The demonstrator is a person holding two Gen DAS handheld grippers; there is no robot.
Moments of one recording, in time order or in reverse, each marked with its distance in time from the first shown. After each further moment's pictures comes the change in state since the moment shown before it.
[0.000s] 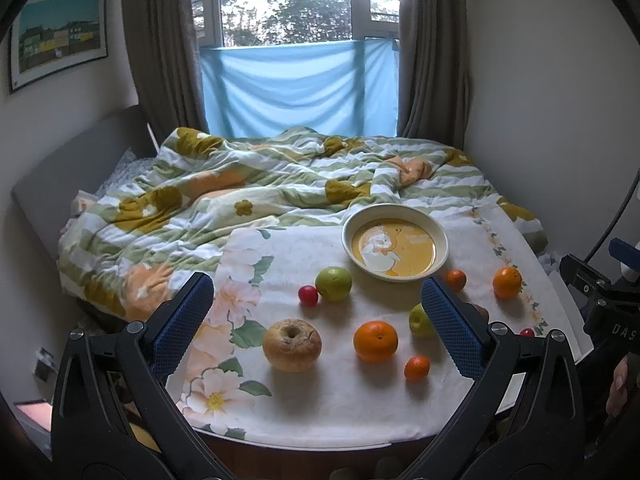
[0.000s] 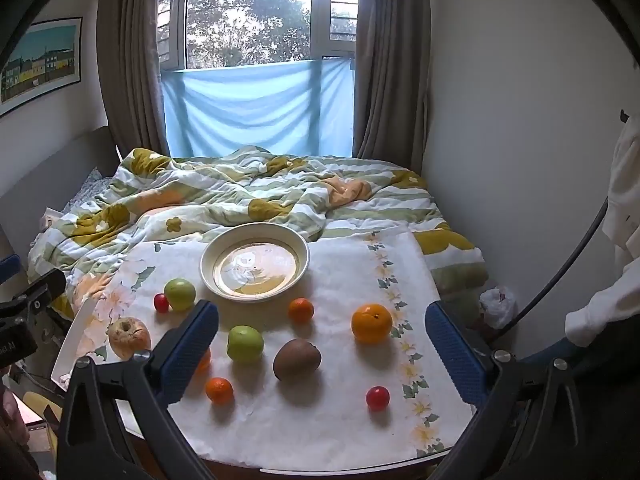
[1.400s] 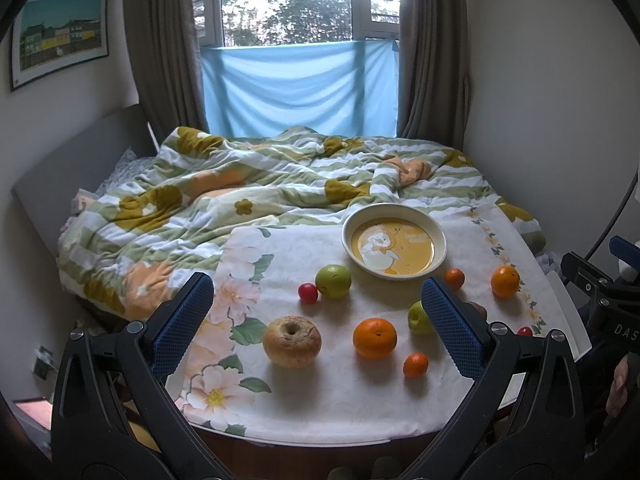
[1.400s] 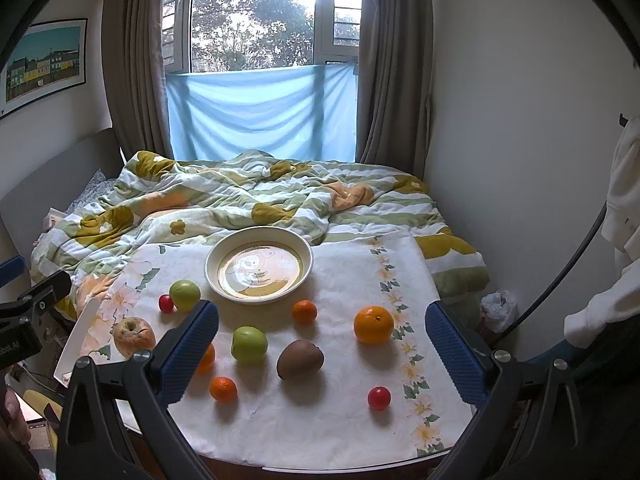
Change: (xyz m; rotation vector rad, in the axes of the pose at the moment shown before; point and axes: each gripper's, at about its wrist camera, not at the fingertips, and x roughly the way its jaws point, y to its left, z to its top) left arm -0.006 -0.002 -0.001 0.002 -0.001 0.005; right arm -0.007 0.001 0.002 -0.001 -0.008 0.002
